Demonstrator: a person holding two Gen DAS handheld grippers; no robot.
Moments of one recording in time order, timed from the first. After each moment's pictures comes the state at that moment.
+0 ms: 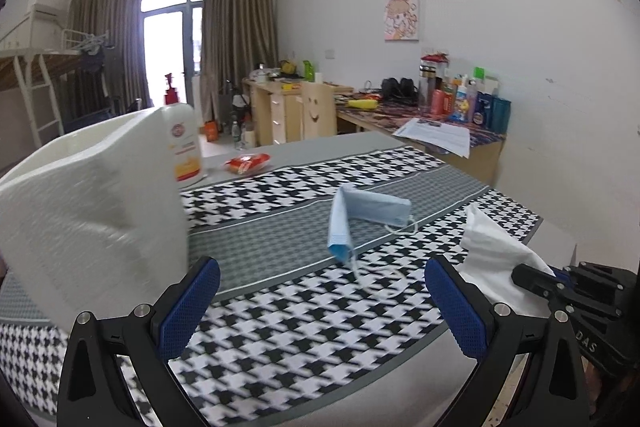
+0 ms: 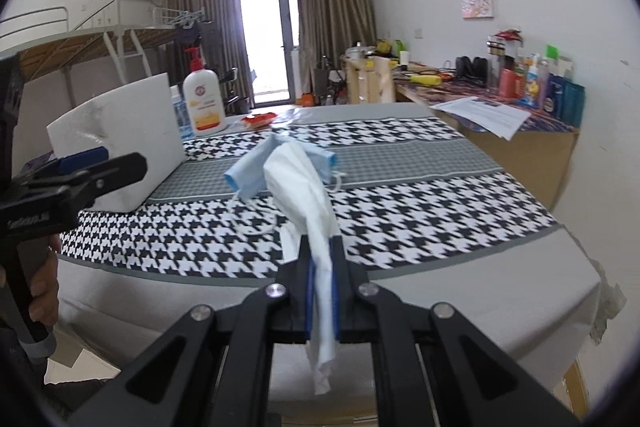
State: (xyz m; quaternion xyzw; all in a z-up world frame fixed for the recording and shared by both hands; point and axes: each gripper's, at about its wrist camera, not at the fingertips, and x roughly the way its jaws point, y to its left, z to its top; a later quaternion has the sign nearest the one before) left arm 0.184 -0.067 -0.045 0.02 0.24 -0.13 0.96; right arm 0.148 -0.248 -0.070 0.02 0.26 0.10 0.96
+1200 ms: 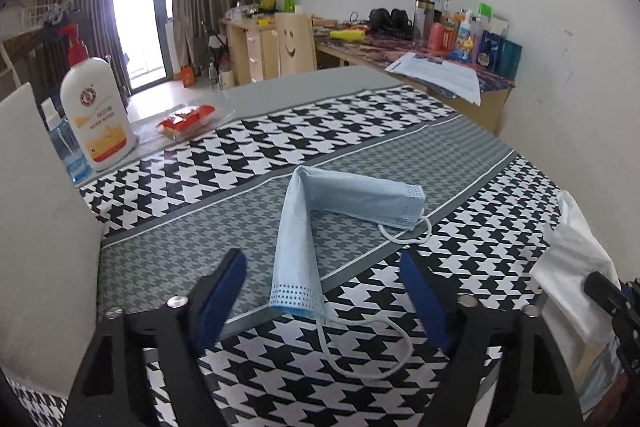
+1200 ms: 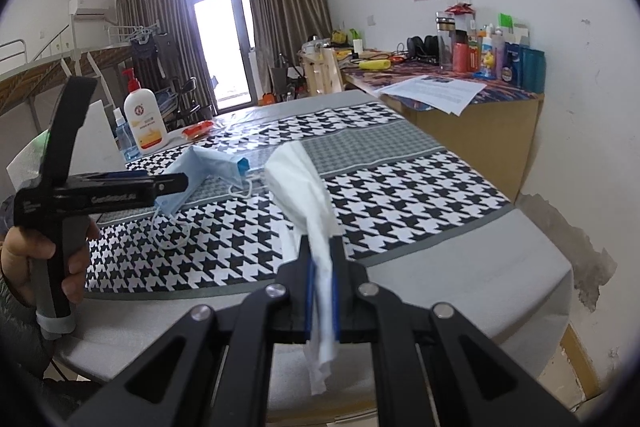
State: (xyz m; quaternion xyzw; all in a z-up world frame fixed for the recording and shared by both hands) left arm 0.299 -0.125 -0.081 0.05 0.37 -0.15 0.92; right arm 0.168 -0.306 -0.082 0.06 0.28 0.05 0.96
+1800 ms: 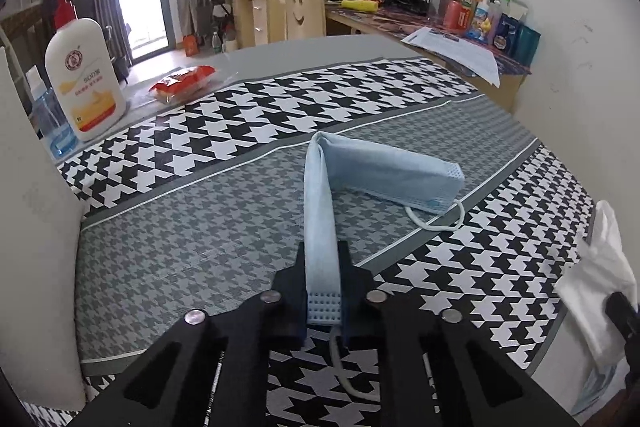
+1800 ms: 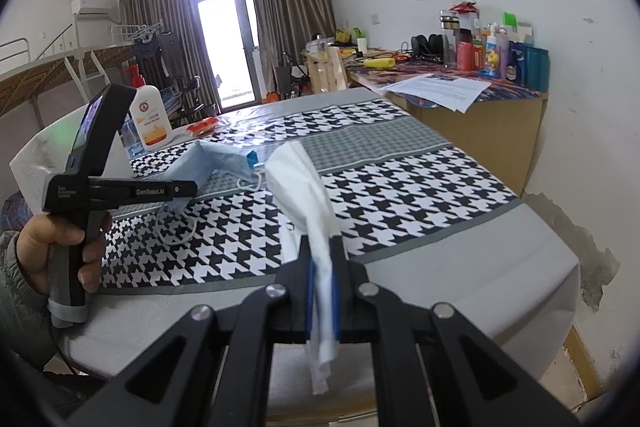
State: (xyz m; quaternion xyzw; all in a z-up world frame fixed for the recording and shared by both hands) left arm 0.322 -0.120 -0.102 0.03 0.41 -0.14 0.90; right arm 0.164 -0.302 -0.084 0.06 0.28 0.05 0.96
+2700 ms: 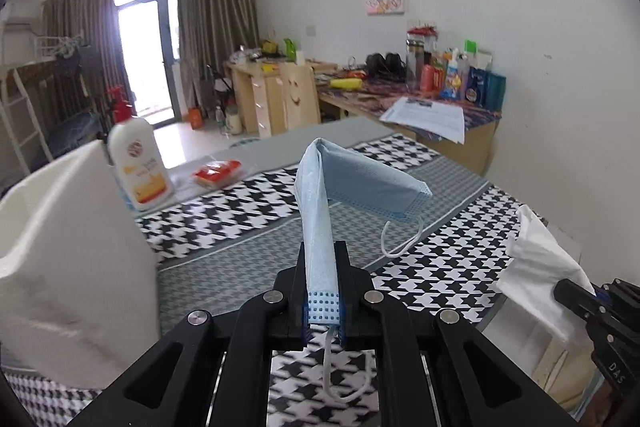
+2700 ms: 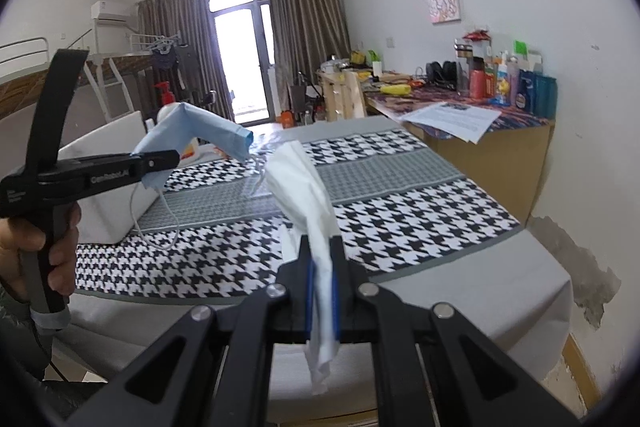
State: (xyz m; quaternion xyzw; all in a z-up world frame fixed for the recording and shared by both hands) left arm 0.232 -0.098 -0.018 0.06 0.28 -0.15 0.95; right arm 0.142 -0.280 -0.052 0.05 0.24 0.07 0.97
